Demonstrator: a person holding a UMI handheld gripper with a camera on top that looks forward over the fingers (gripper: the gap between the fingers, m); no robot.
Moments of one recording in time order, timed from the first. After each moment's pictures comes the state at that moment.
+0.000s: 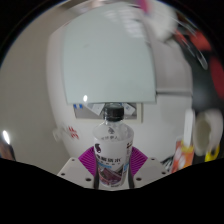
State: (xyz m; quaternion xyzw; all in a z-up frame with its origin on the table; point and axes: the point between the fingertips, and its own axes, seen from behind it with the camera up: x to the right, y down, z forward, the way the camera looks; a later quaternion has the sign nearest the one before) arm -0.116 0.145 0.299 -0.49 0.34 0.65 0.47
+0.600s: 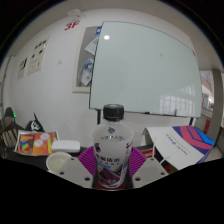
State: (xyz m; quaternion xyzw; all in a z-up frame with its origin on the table) arm 0.072 0.174 0.122 -0.79 -0.04 -0.02 0.61
